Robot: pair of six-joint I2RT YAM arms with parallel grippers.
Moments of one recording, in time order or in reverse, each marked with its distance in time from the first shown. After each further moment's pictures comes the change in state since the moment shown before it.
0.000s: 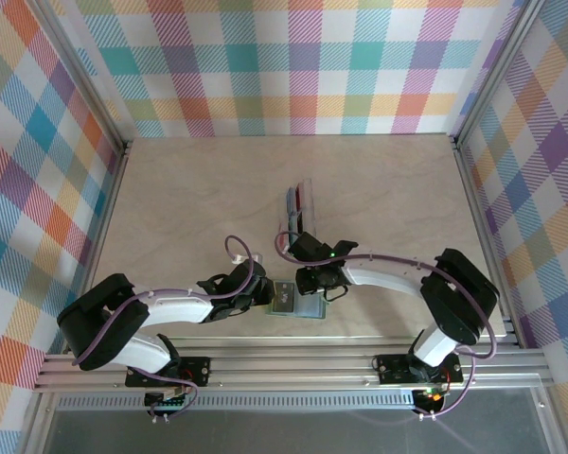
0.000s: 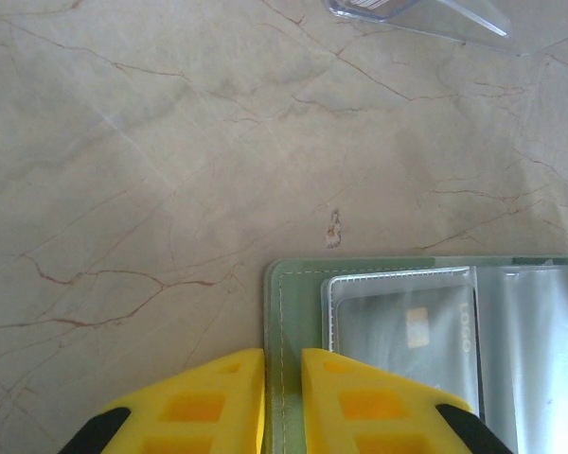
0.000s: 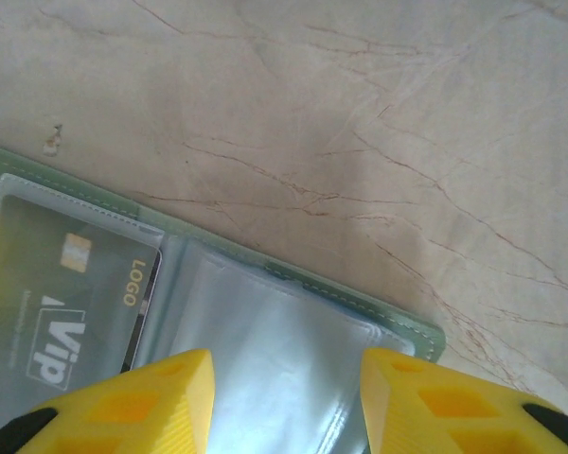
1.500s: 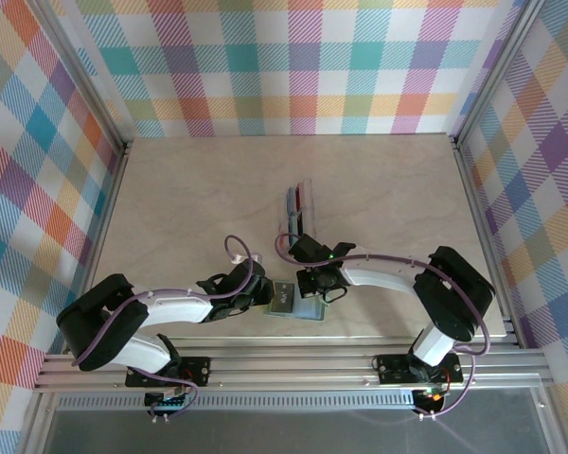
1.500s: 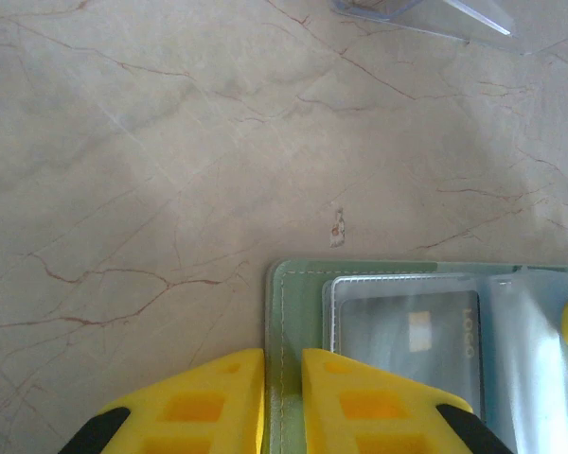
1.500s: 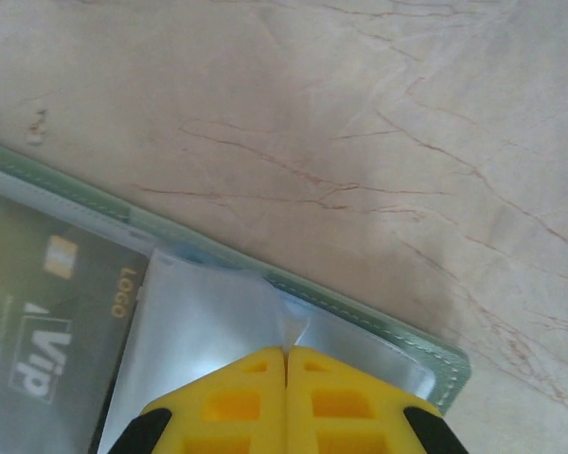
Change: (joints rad) left arm 0.005 -0.003 0.000 -0.007 0.003 0.005; right arm -0.006 0.016 -0.022 0.044 -0.053 0.018
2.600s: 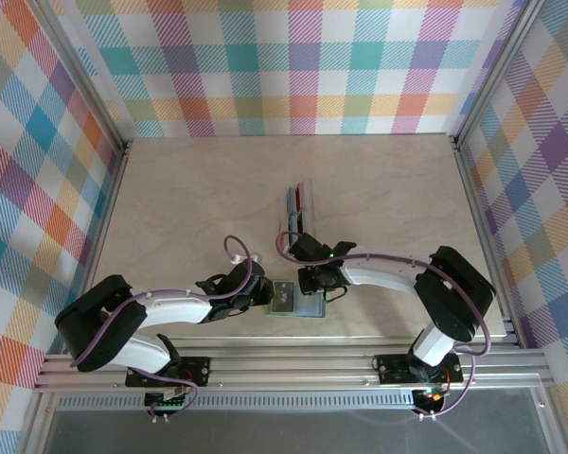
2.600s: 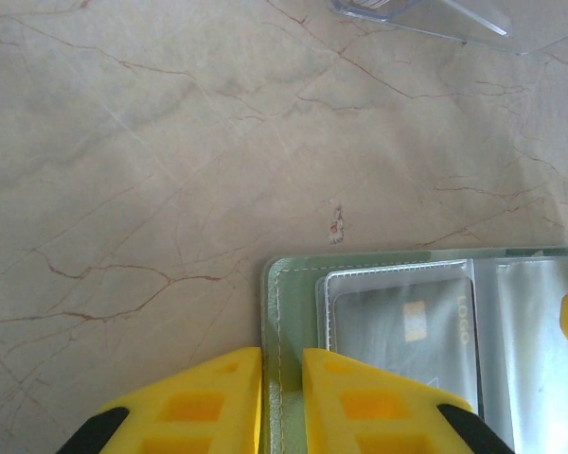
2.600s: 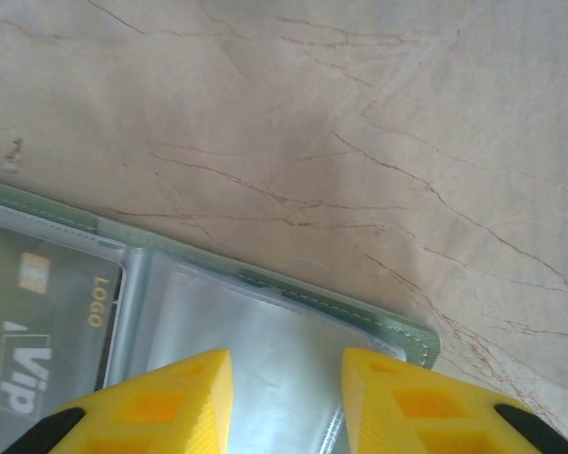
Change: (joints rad) left arm 0.000 -0.013 -0.005 -0.003 0.001 0.000; right arm -0.005 0.002 0.000 -0.014 0.057 0.021
